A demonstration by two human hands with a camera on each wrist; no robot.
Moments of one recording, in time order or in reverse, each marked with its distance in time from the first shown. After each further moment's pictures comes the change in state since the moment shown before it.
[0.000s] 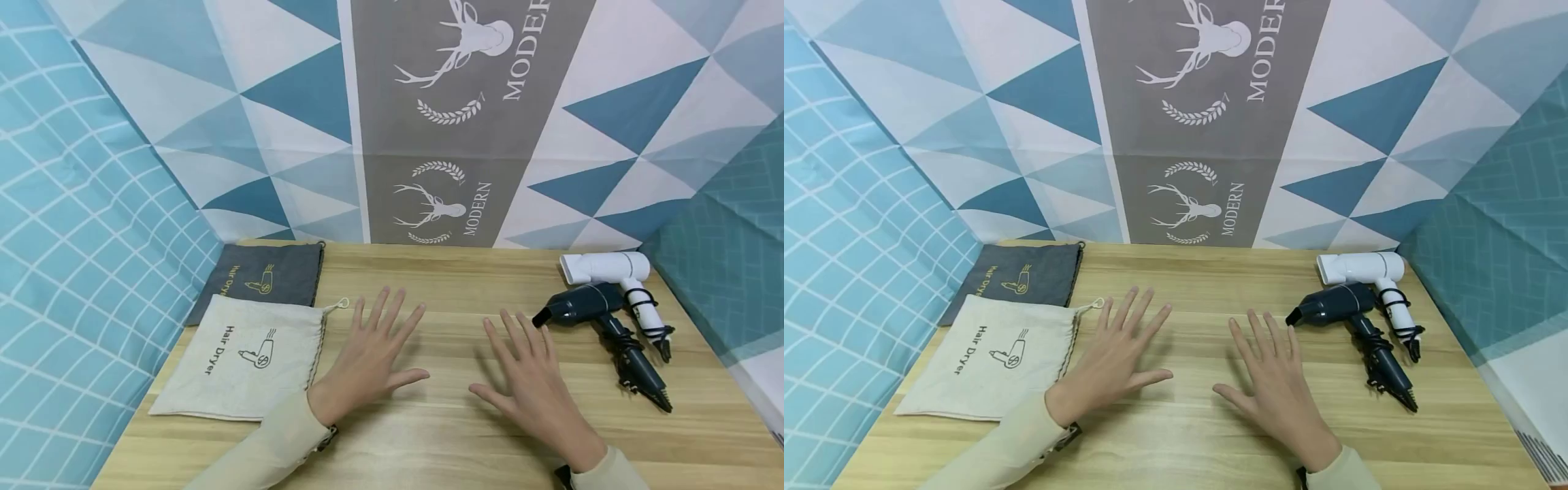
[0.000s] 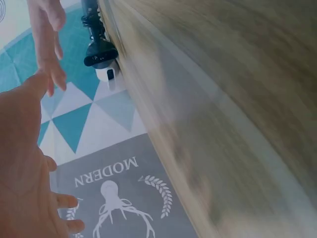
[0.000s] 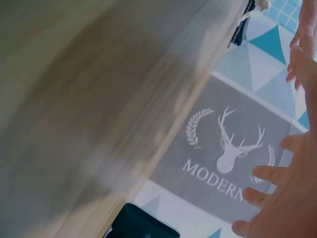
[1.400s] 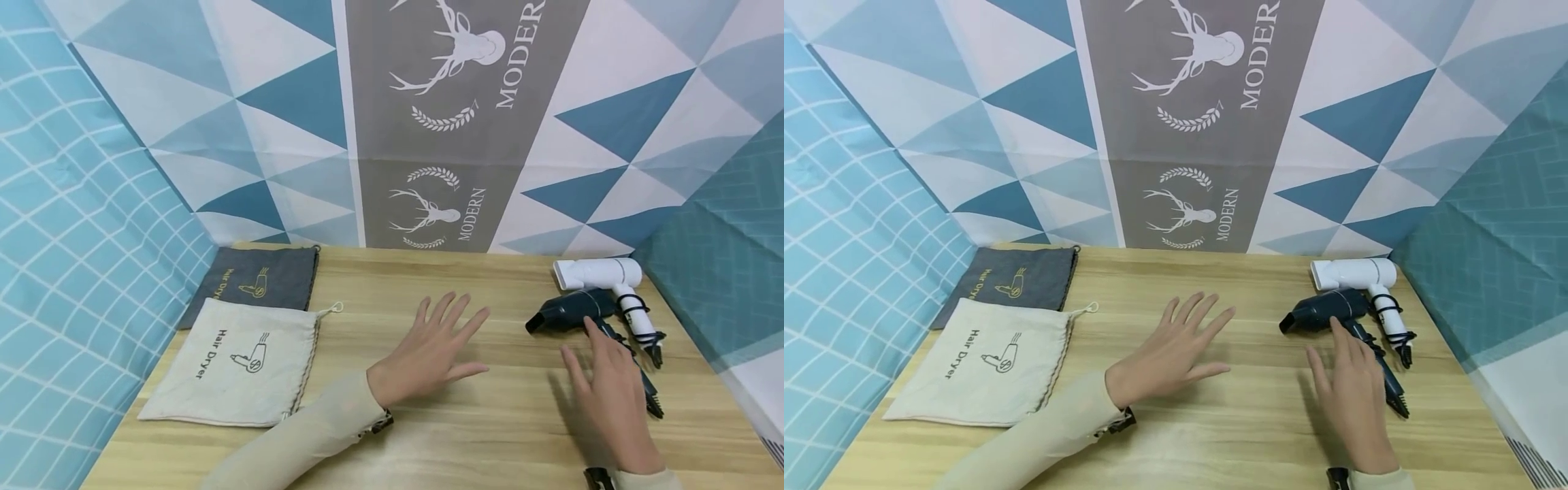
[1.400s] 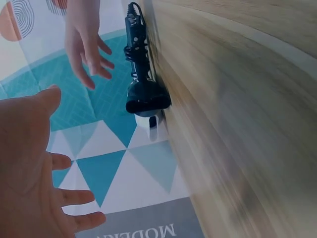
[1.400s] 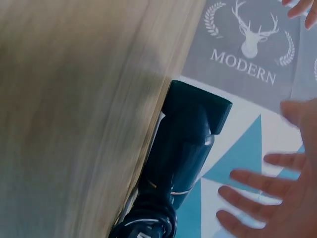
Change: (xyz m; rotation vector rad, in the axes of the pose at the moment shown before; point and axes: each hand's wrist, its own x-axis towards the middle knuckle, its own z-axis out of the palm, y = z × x) left_hand 0.075 0.063 0.007 -0.075 -0.038 0.126; right_hand -0.036 0.081 -0.028 0.139 0.199 0.440
